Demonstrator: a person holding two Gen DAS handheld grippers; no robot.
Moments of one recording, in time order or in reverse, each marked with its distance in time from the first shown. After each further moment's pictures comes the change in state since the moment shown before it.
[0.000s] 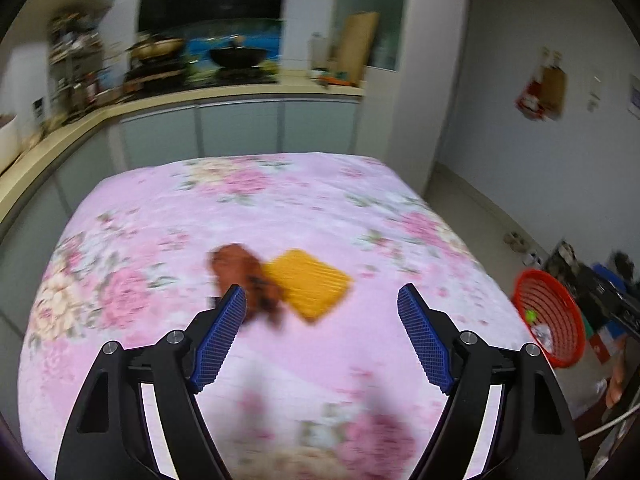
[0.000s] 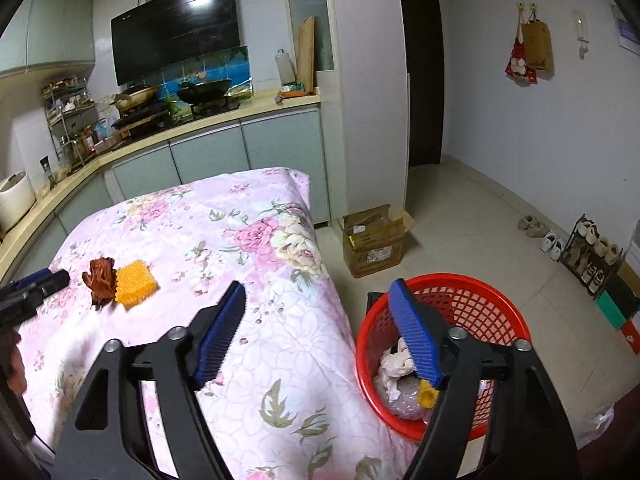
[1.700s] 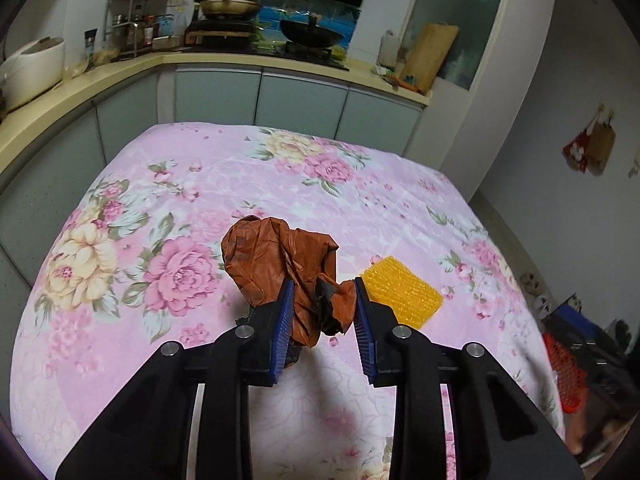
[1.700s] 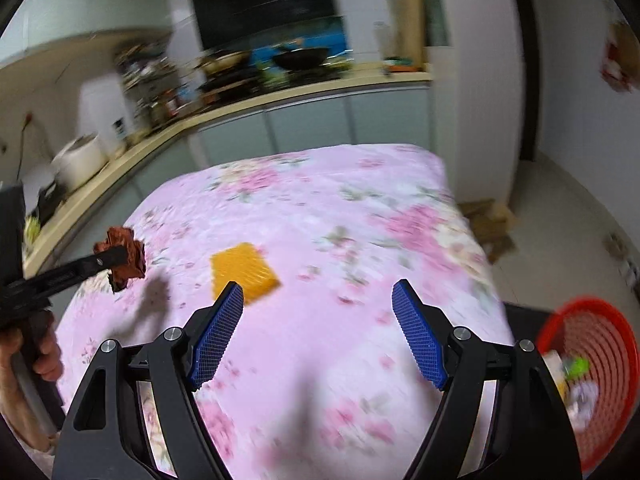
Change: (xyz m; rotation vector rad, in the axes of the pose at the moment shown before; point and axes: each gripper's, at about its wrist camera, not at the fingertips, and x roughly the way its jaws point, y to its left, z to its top) left arm 0.018 0.082 0.004 -0.212 0.036 0.036; right arm 0.069 0.123 0.009 -0.145 0.099 0.330
